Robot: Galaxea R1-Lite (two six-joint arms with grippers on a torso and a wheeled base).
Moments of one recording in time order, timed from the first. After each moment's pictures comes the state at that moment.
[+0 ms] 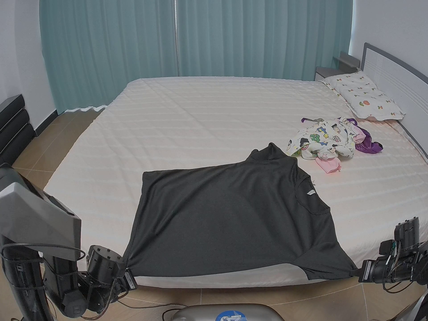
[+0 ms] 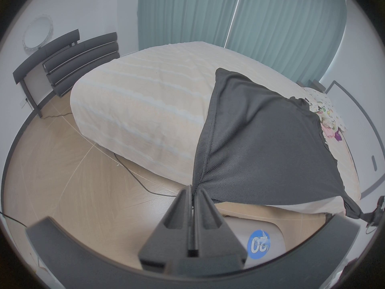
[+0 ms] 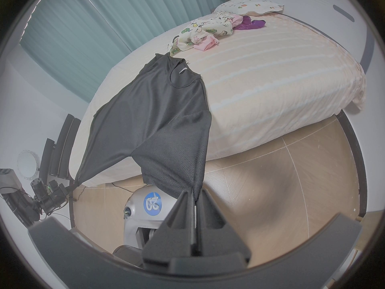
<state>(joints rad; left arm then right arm) -0.46 2.14 -0.02 -1.22 0.37 -0.71 0.04 1.58 -0.02 -0.62 0.14 0.37</state>
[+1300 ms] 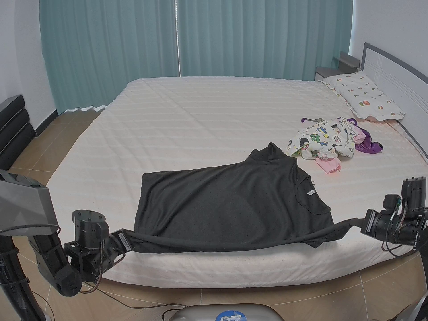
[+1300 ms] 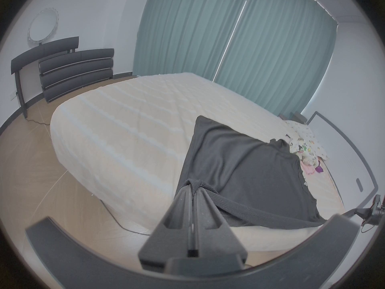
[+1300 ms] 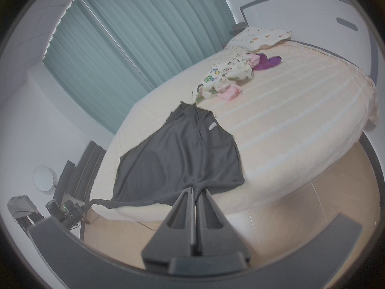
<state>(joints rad) -0.33 2.03 -0.25 -1.22 0.30 -0.60 0.06 1.54 -0.34 -0.62 0.18 0.47</state>
